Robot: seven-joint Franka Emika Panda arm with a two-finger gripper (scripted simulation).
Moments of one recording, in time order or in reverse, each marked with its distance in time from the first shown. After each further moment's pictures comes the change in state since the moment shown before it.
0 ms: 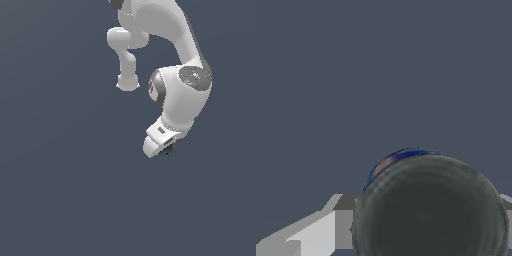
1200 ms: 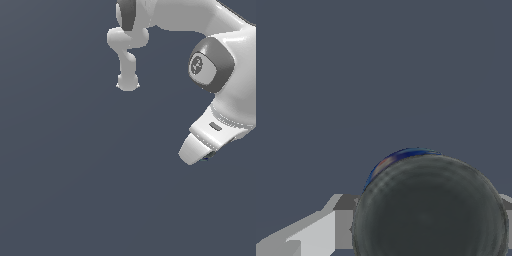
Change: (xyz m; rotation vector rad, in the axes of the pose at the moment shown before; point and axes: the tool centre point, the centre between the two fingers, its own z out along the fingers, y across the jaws) arm 0.094 -0.023 -0.095 0.000 -0.002 0.001
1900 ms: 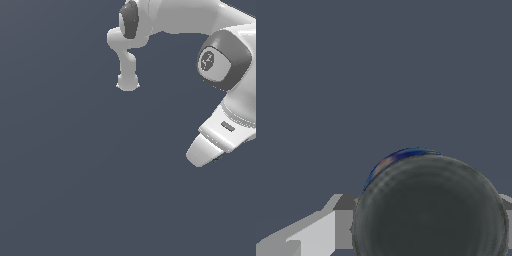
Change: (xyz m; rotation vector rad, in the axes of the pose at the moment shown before) arm 0.014 -0.003 -0.013 0.000 -0.001 0.000
